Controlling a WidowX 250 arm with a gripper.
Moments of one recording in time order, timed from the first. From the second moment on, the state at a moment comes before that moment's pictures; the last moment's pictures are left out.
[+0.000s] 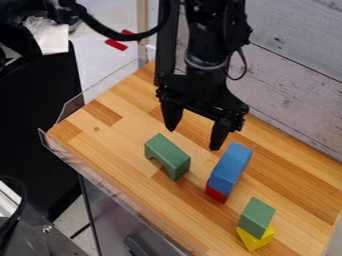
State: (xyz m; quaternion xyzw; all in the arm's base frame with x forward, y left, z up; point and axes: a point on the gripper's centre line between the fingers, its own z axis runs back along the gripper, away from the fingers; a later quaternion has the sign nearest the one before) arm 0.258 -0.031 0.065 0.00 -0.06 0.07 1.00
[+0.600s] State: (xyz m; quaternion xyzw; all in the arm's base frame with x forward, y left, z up) arm 0.254 -0.010 0.049 0.01 -0.03 0.19 0.98
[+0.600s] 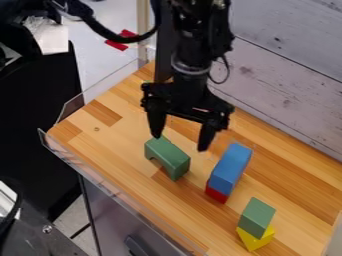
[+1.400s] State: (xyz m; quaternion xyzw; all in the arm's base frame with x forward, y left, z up) arm 0.249 0.001 0.023 0.03 -0.06 0.51 0.86
